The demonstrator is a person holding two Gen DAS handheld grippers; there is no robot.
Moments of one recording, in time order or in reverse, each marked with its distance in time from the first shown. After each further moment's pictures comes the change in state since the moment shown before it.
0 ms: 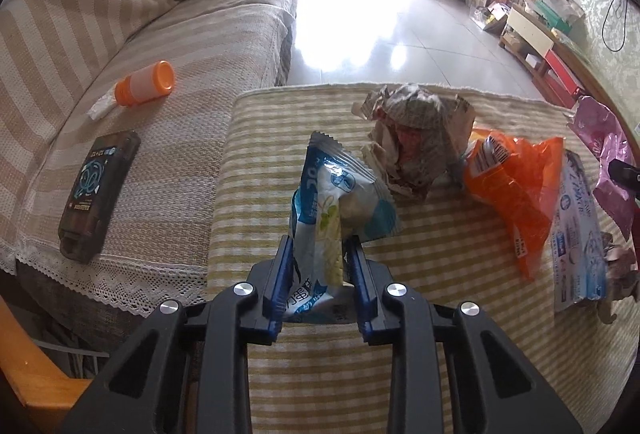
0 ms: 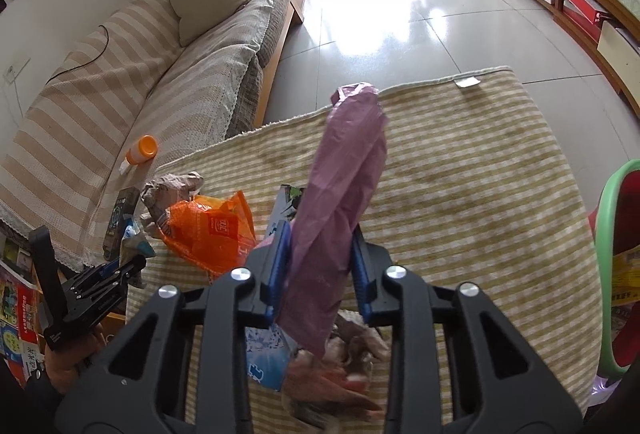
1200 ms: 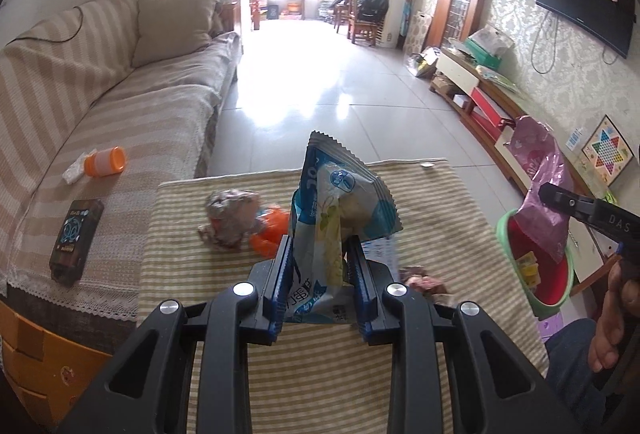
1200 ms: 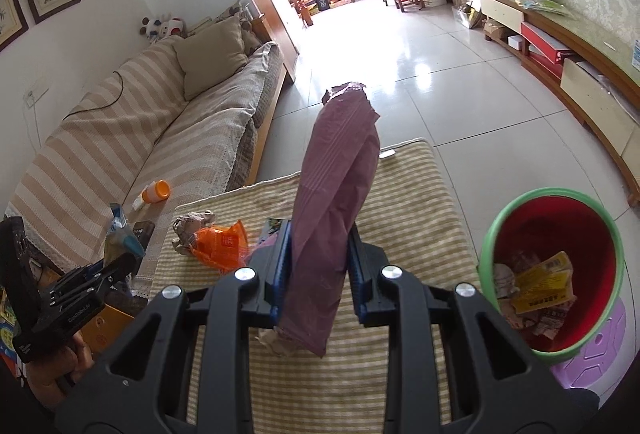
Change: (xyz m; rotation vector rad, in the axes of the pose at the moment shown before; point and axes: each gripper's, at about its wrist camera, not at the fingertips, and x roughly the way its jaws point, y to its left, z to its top) left arm -0.144 -0.121 0.004 0.070 -0.200 -0.183; right arm -0.155 -0.041 -0.012 0.000 -0.210 -0.031
